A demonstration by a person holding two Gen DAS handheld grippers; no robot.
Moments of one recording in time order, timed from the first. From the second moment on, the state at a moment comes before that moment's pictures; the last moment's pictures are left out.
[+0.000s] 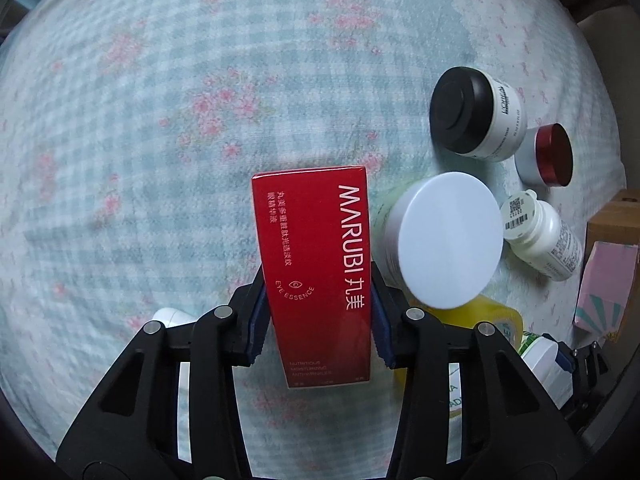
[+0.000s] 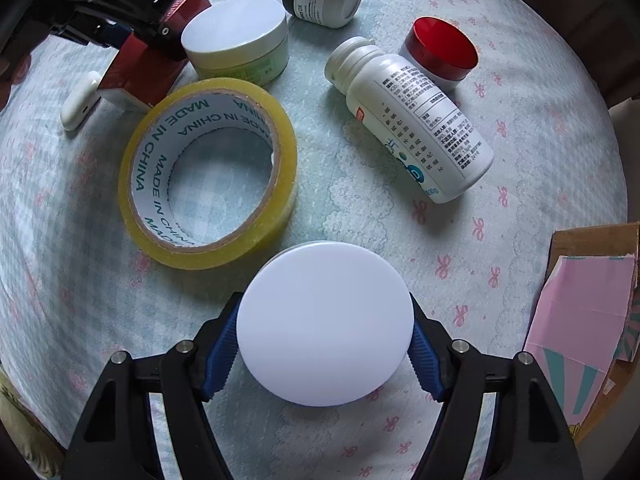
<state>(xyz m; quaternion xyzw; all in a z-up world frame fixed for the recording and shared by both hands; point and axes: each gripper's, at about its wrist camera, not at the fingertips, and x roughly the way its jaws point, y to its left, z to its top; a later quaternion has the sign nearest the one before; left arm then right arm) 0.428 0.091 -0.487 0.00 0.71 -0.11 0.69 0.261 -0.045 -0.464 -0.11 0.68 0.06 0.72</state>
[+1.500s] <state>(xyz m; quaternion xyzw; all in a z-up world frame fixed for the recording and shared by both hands) 0.265 -0.124 -0.163 -0.01 0.54 -0.23 0.81 0.203 -0.346 -0.183 0.00 0.57 -0.02 0.82</state>
